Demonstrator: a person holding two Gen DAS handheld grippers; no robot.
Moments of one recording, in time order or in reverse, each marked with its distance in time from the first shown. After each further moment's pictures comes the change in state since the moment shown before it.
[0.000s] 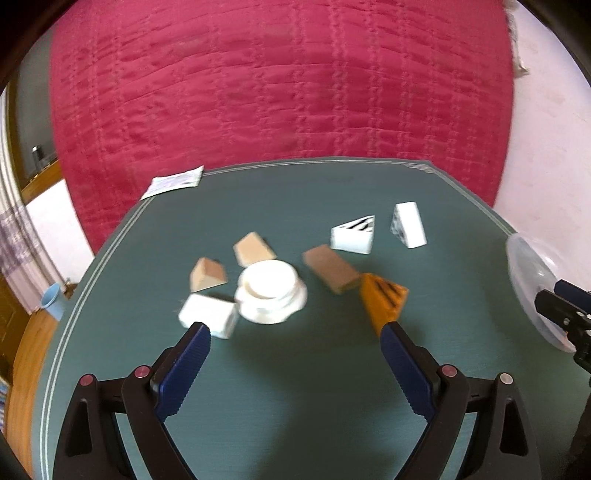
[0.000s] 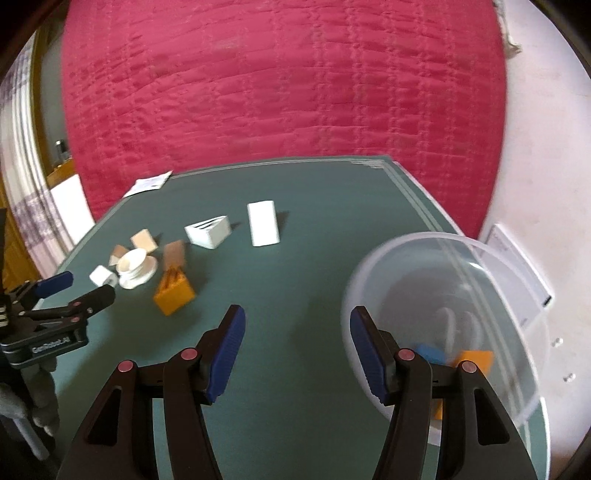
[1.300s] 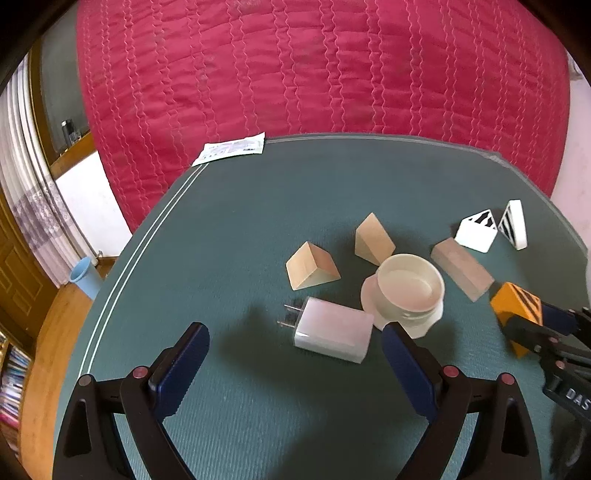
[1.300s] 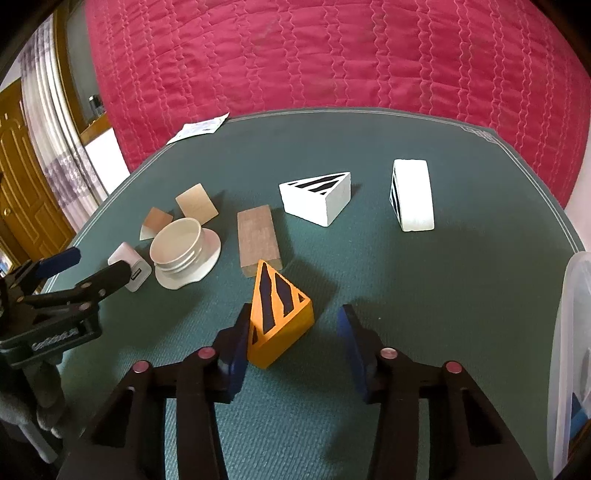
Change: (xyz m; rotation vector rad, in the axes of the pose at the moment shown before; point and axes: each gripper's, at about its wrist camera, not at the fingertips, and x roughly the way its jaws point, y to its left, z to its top) left arm 0.055 0.075 0.006 -0.054 0.099 0.143; right arm 0.117 0.102 0.015 -0.087 0.177 0.167
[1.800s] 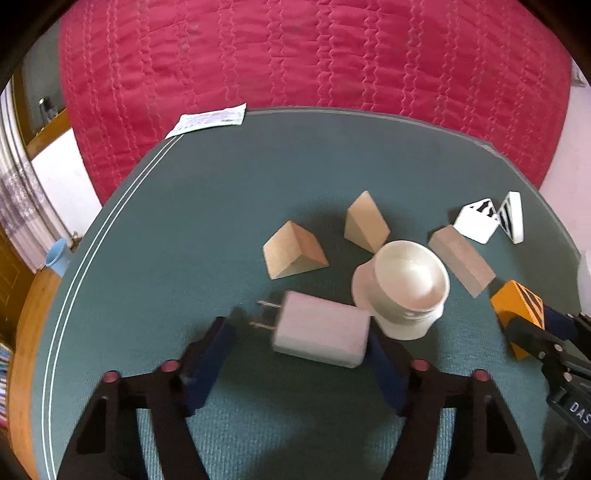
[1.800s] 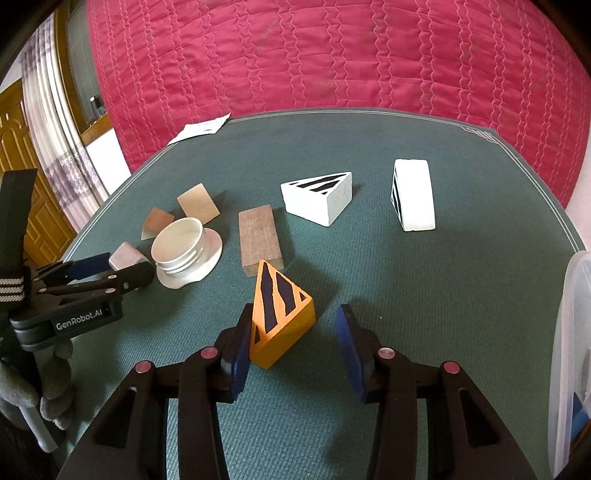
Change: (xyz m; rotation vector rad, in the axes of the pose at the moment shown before) left arm 0.022 0.003 0.002 -0.009 0.083 -0.115; right arm 0.000 -0.001 -0.002 0.004 -0.002 0.005
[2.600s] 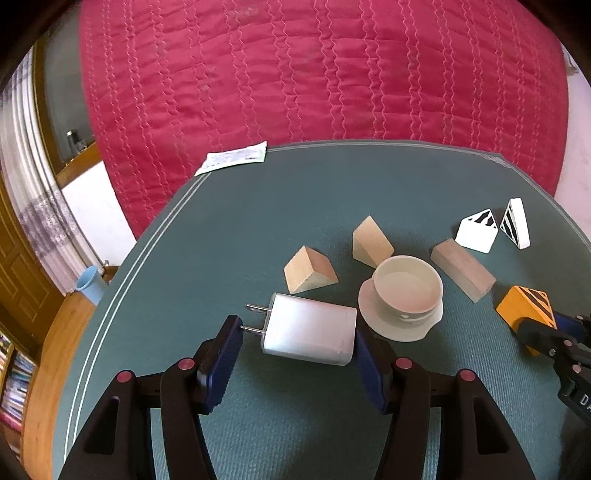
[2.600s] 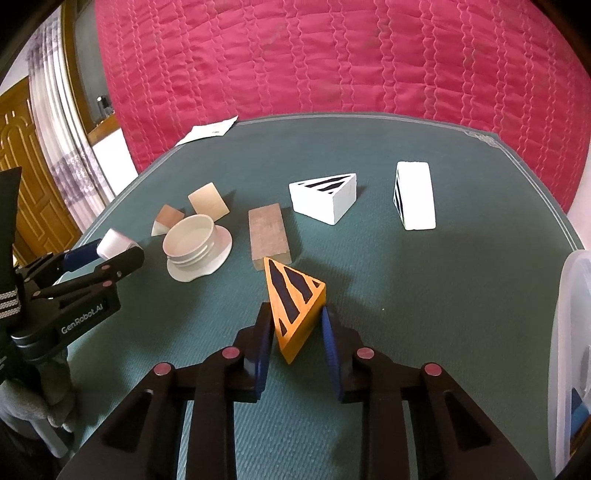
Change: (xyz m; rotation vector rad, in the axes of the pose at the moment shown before) left arm -0.028 -0.011 -0.008 0.019 -0.134 0.149; right arm -0.010 0.003 -0.008 -0.017 -0.024 0.017
